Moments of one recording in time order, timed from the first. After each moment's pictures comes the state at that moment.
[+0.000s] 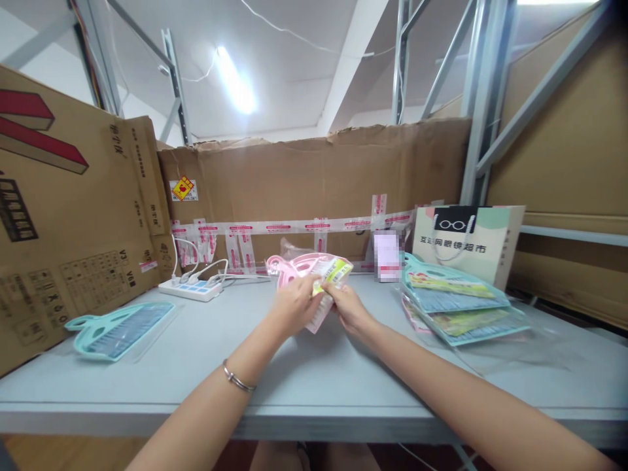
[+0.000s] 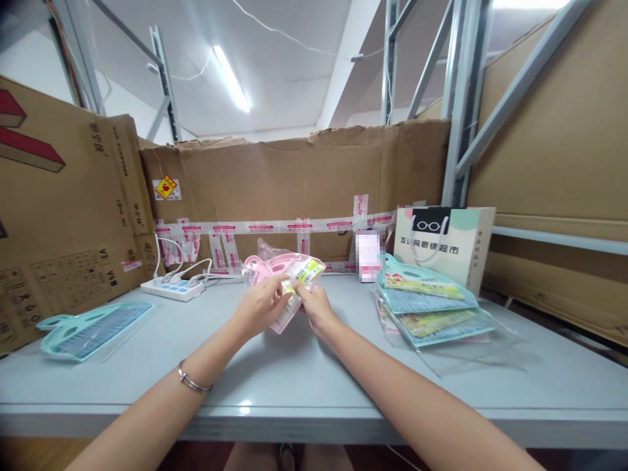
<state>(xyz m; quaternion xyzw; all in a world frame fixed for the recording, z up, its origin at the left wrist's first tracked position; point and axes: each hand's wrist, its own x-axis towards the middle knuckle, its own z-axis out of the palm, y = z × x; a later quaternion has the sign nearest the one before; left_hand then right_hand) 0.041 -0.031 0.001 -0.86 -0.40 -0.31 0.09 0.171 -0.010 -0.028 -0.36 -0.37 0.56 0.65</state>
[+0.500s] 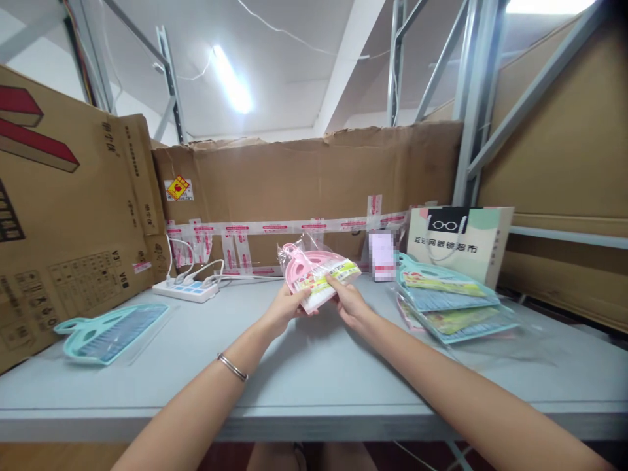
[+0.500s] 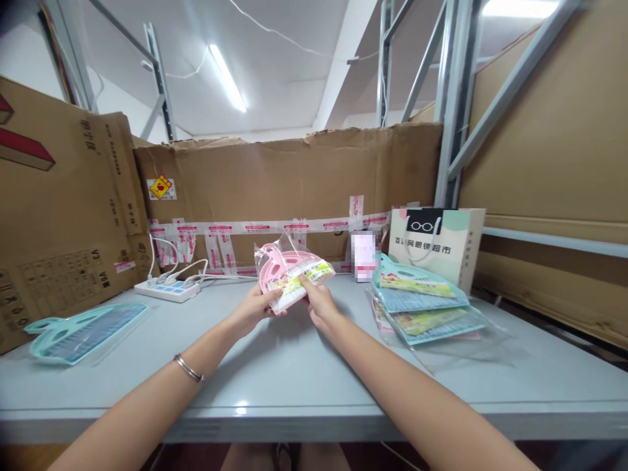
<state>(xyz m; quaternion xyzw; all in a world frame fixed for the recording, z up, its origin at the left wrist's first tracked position) 0.048 -0.013 -0.011 -0.59 -0.38 -0.44 -0.56 0.182 0.005 -0.030 -0.33 -0.30 0.57 0.69</state>
